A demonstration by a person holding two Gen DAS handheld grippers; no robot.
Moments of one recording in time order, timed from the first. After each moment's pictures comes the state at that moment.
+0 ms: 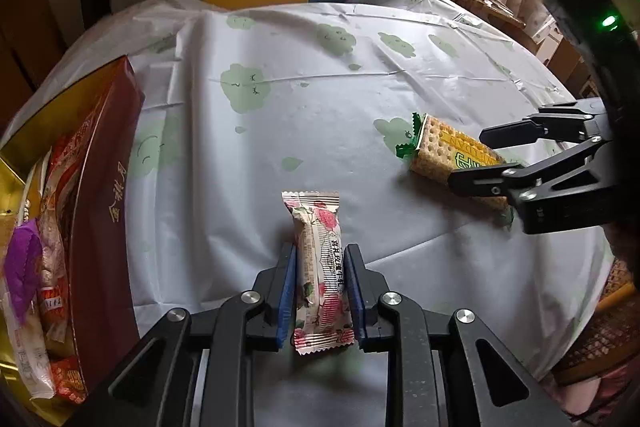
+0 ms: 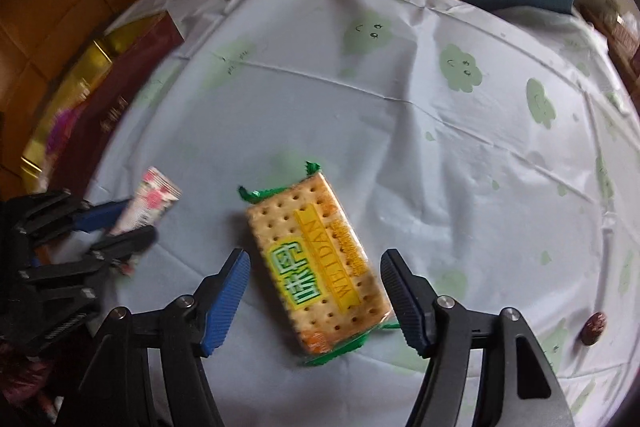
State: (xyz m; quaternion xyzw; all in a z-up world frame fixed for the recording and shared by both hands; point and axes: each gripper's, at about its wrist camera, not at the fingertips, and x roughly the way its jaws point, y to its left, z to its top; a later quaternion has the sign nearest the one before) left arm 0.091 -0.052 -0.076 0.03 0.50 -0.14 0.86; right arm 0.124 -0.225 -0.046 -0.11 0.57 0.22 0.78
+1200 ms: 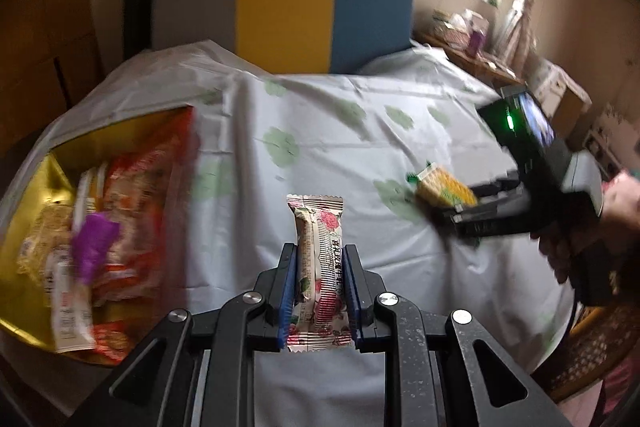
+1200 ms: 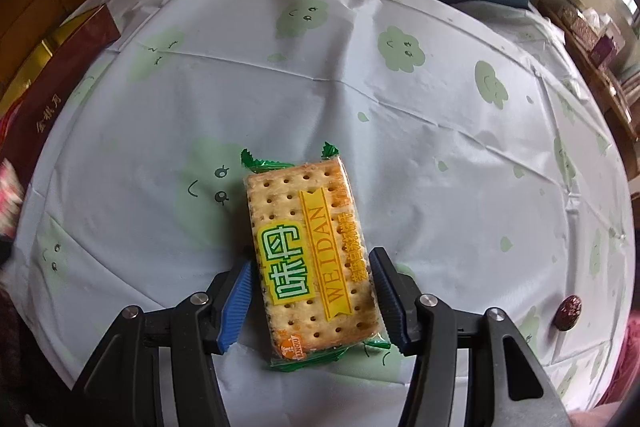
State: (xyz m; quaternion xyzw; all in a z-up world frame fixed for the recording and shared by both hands) left arm 0.043 -0.013 -0.017 -0.02 0.40 -0.11 0.91; right arm 0.107 -0.238 -0.068 -0.14 0.57 0.13 0.80
